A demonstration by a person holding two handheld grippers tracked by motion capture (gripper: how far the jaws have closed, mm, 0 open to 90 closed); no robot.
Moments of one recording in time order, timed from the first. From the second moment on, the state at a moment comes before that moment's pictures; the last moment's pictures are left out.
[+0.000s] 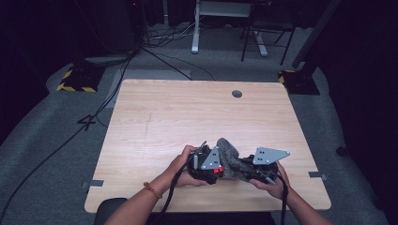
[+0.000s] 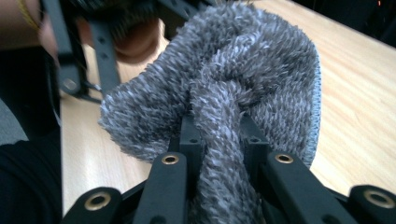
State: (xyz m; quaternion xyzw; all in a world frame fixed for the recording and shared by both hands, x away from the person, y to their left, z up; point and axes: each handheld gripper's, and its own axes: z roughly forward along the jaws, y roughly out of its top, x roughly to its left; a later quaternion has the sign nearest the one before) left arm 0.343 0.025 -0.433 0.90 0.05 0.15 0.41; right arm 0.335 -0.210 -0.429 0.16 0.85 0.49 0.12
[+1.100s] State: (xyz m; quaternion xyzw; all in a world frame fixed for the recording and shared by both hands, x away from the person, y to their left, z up) left arm 0.345 0.040 -0.424 0.88 0.05 0.14 0.46; right arm 0.348 -0.225 -0.440 0.19 0.83 0.51 0.07
